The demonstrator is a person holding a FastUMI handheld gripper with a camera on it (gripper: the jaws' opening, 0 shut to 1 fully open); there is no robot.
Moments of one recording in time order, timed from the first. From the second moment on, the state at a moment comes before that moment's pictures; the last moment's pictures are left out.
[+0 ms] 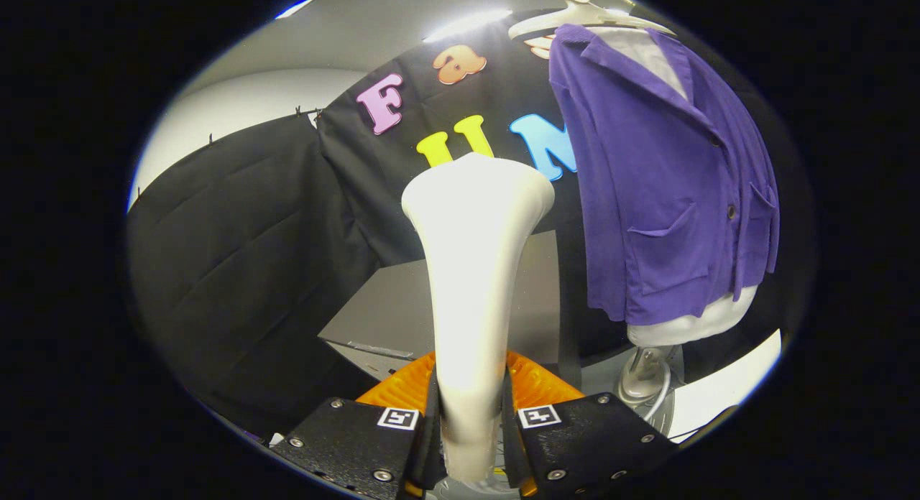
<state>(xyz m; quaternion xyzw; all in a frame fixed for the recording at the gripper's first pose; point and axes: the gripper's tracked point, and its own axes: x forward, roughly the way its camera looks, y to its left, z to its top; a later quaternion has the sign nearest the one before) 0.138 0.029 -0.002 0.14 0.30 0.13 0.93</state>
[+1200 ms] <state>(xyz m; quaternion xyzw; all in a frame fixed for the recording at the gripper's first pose) 0.006 -0.033 0.008 0.10 0.18 0.07 0.98</state>
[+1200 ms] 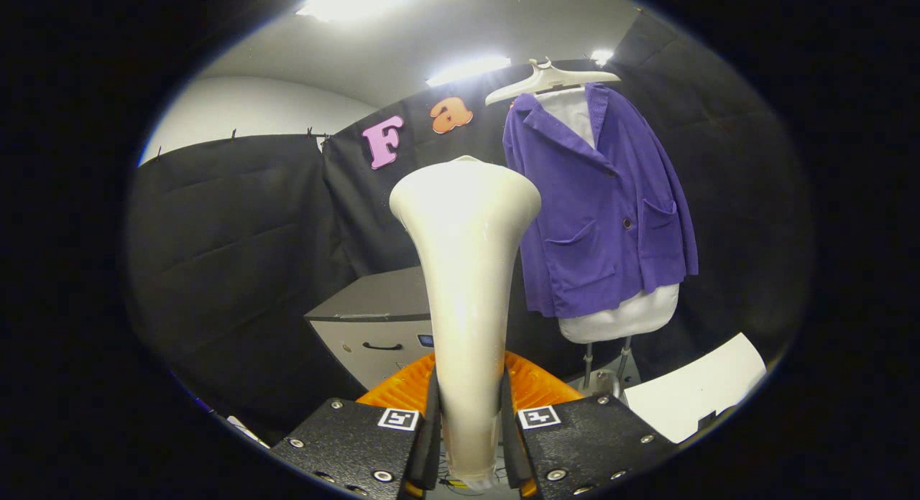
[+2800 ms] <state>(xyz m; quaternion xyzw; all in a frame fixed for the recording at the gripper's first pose) 0.310 -0.165 0.111 0.07 0.10 -0.06 0.99</state>
